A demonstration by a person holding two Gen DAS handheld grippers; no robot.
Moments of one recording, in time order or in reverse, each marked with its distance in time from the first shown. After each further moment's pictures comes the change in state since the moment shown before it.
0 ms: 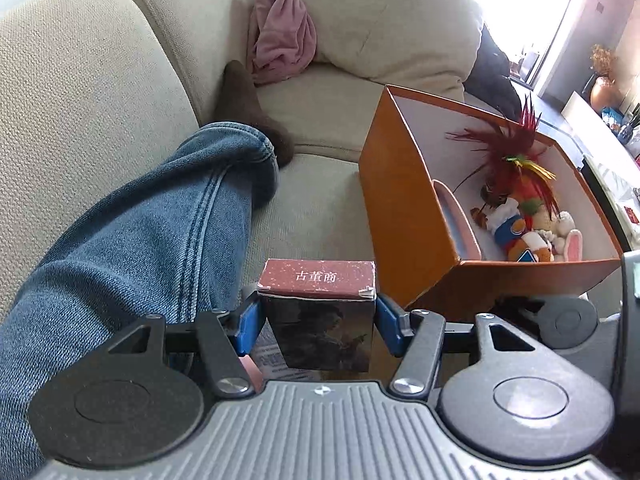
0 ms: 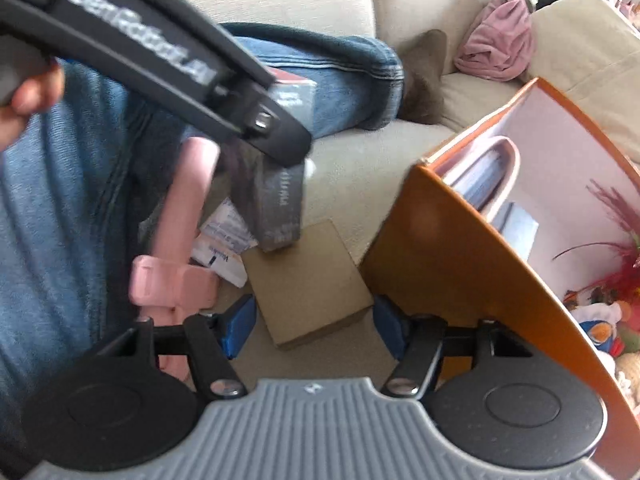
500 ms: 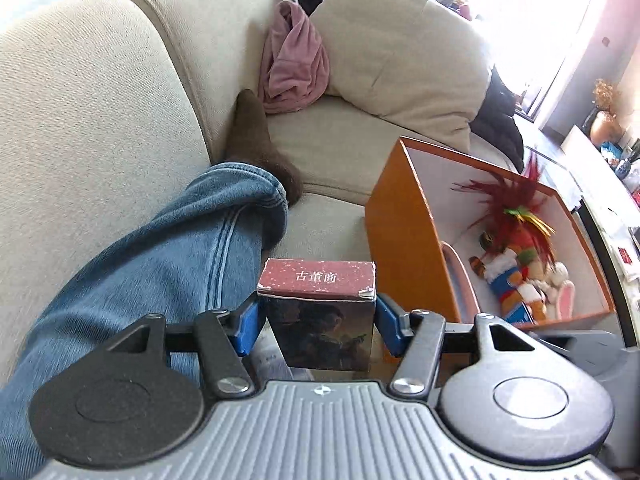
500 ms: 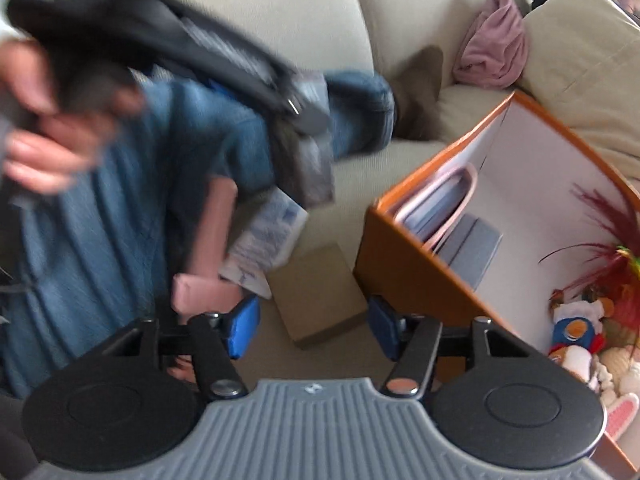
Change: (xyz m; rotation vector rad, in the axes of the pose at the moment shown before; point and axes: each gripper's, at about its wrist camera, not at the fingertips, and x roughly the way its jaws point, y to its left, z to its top) left arm -0.015 0.016 0.023 -0.073 -0.062 -0.017; right arm -0.032 -0.017 0.002 0.034 -0.022 0.019
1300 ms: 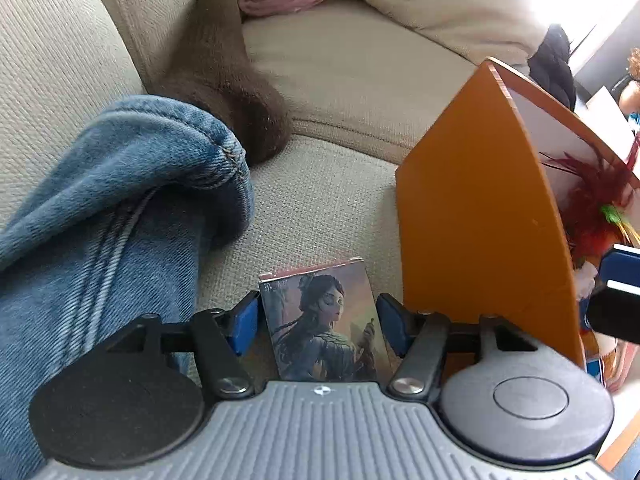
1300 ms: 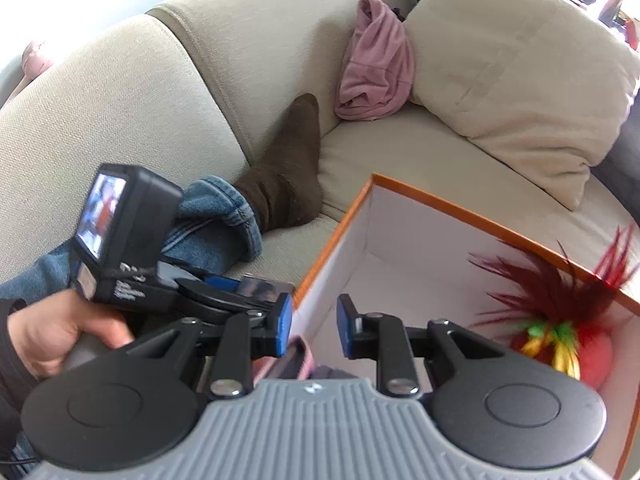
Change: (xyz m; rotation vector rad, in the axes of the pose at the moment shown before) left arm 0.143 0.007 0.033 -0.082 0.253 0.021; right arm -0.031 -0.067 0.105 0.293 -0.072 -0.113
